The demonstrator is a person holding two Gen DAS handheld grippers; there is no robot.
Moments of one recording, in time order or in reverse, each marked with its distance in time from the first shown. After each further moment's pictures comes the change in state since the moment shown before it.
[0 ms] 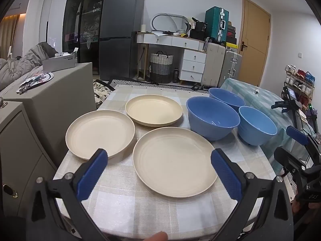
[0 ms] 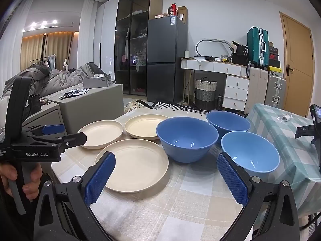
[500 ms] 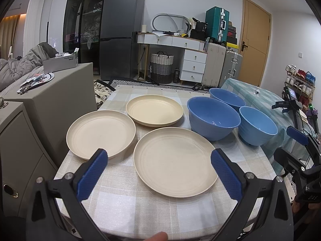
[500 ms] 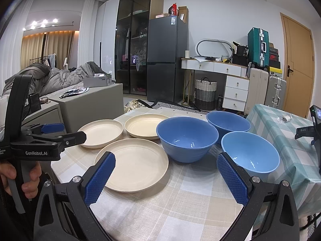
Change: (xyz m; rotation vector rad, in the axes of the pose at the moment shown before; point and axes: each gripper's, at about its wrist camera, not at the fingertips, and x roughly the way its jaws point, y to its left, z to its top) left arm 0.000 0.001 0.000 0.000 0.000 -0.001; right arm 0.000 0.000 0.000 -0.005 -0.001 -0.004
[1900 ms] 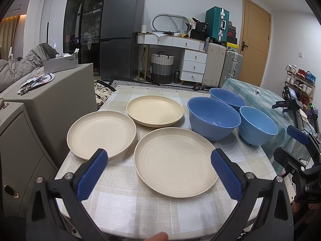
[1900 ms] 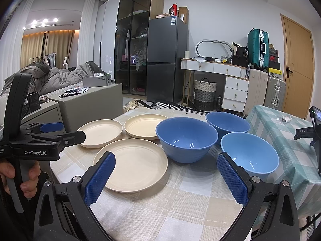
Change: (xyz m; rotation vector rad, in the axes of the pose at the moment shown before) left arm 0.000 -0.001 0.000 0.002 -0.001 0.003; right arm 0.000 0.001 0.000 -0.007 -0.001 -0.001
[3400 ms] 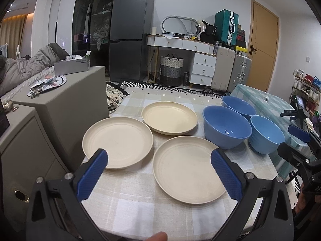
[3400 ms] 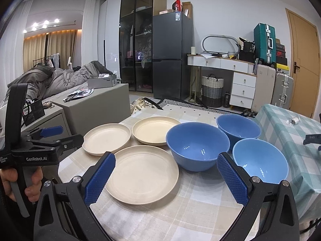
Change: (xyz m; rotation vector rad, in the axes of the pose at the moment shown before) left arm -0.003 0.032 0.024 -0.026 -0.008 0.058; right arm 0.019 0.010 0.040 0.007 0.044 0.070
